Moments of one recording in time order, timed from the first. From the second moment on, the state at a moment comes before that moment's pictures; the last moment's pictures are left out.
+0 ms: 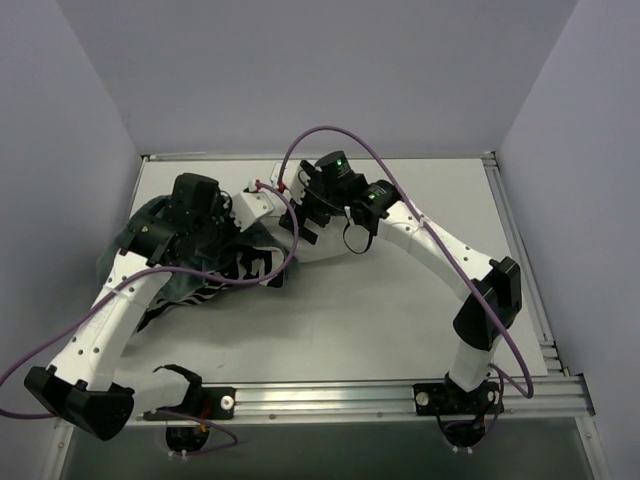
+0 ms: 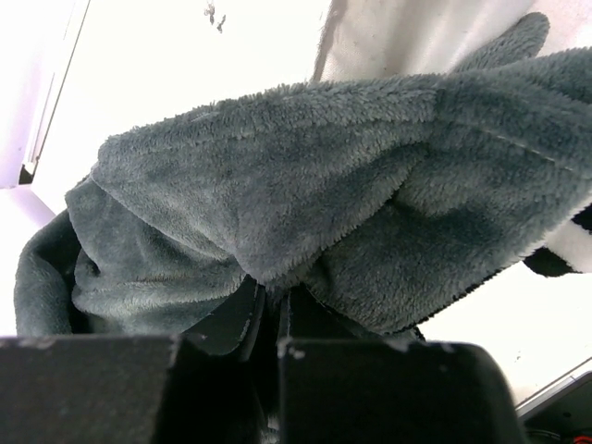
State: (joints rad) left arm -0.44 1.22 1.43 -1.00 0.00 0.61; right arm 0.73 1.77 1.71 -0.59 -0.22 -0.53
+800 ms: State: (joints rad) left arm -0.39 1.25 1.46 -1.02 0.08 0.61; right arm 0.71 1.85 1.61 -0.37 -0.25 -0.28
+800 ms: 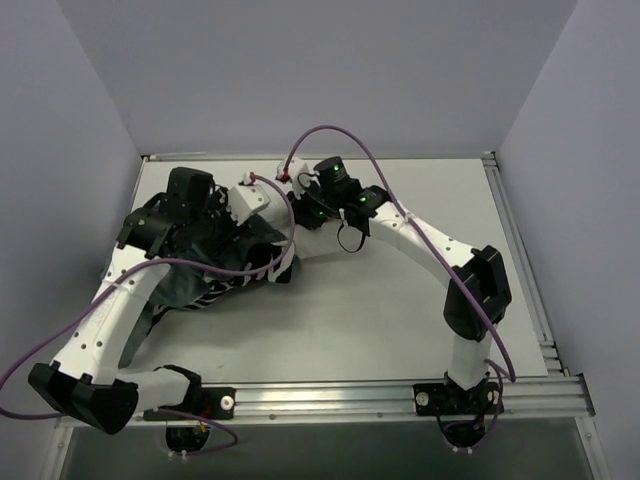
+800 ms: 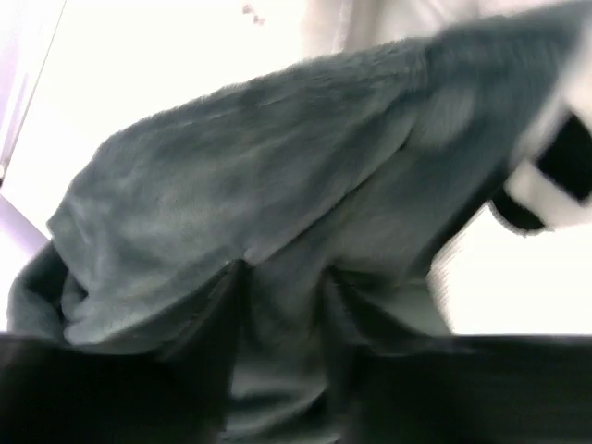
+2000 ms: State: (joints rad) left arm 0.18 1.10 1.42 -1.21 0.13 0.63; right arm 0.45 1.74 1.61 -0.52 -0.37 0.23
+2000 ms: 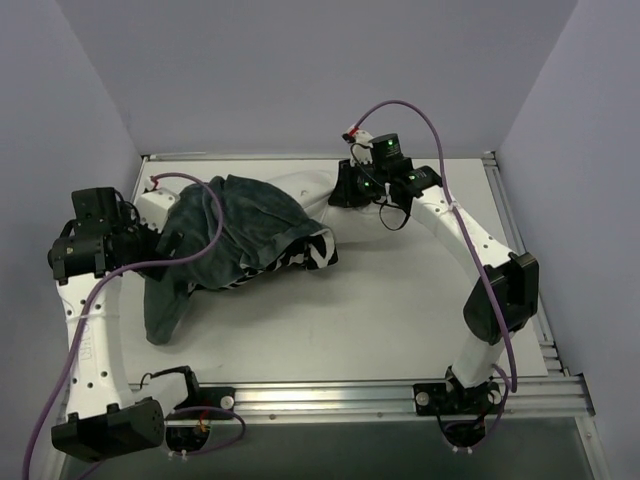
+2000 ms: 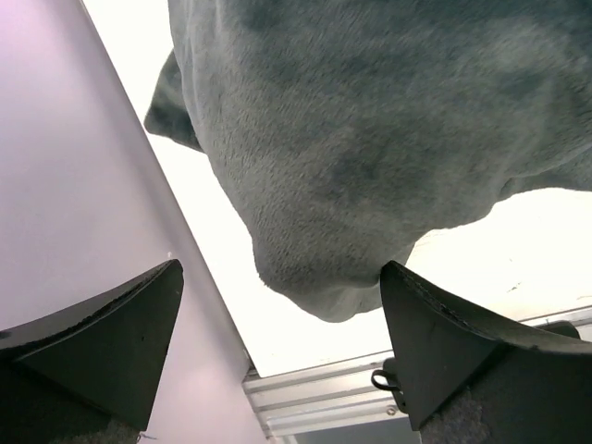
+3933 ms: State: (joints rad) left arm 0.81 1.23 1.28 -0.68 0.16 0.44; right arm -0.23 1.35 1.77 -0.72 0.00 0.18
